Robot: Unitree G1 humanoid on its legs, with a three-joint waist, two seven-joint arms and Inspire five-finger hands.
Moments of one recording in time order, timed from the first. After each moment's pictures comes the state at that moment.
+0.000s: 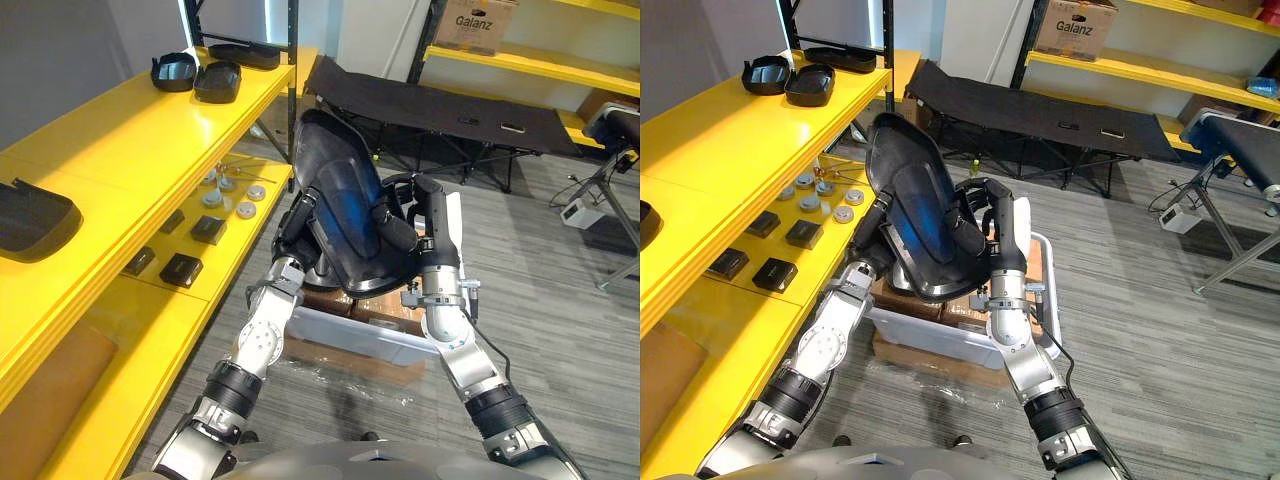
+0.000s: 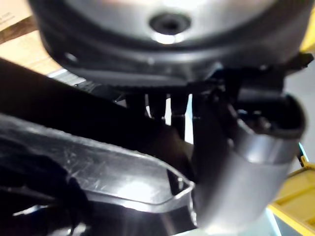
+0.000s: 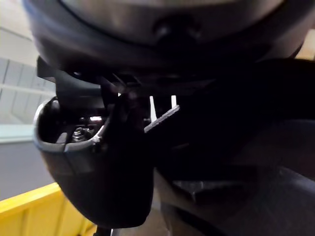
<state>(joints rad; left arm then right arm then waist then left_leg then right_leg) -0.25 0.09 -0.36 0.21 -1.29 -0.10 0.02 -0.13 -0.24 0.27 0.14 -0.22 -0.31 -0.47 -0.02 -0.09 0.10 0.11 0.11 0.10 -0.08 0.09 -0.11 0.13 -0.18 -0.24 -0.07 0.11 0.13</state>
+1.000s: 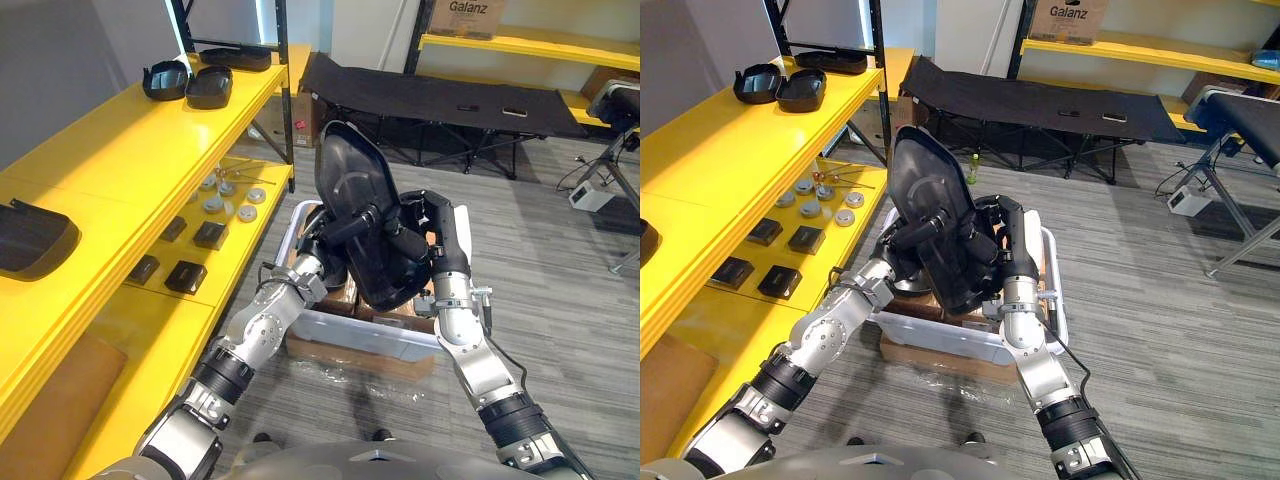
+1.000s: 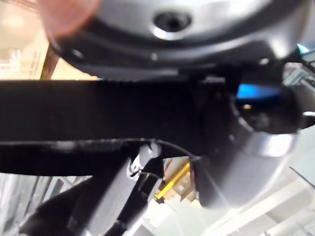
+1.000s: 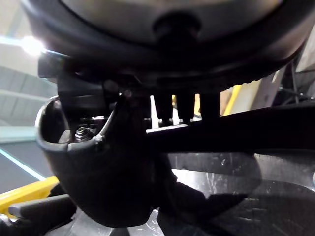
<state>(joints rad) -0.32 0.20 -0.47 0.15 -0.93 0.12 -0.03 -0.09 -0.28 0.26 0.09 -0.15 -0.14 -0.42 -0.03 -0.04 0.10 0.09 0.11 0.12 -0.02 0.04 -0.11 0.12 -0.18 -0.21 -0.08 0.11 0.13</state>
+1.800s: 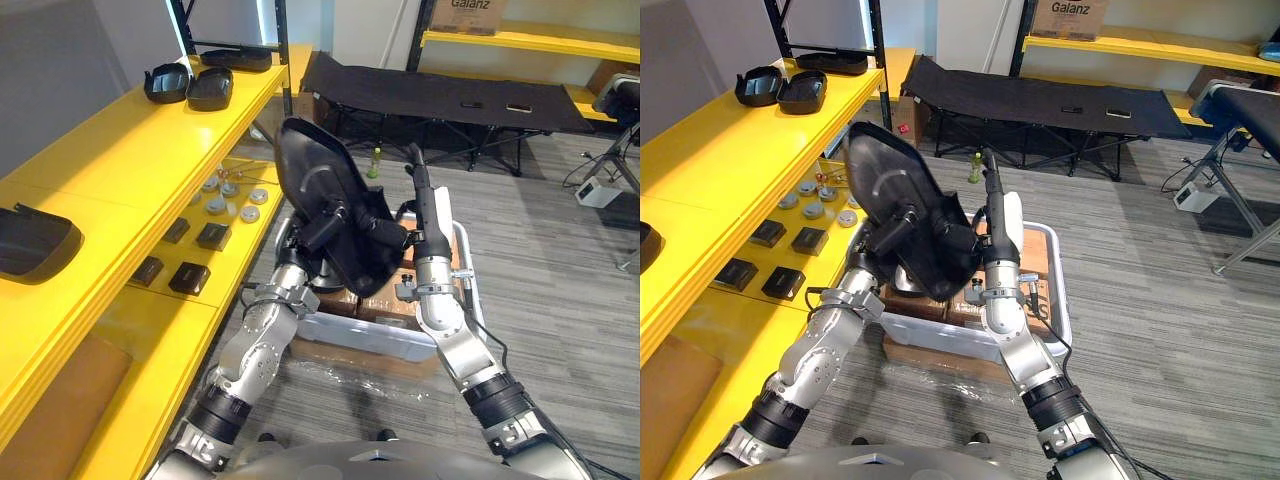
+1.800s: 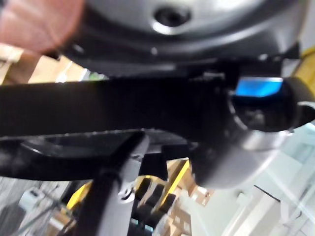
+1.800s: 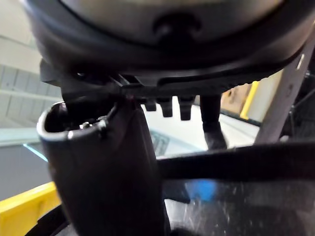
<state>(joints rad) -0.11 0.10 -0.34 -0.08 -0.59 -0.02 0.21 -0.19 -0.24 0.33 0.10 -0.18 -0.19 -0.45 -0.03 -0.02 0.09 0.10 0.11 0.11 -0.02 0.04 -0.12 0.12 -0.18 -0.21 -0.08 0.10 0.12</state>
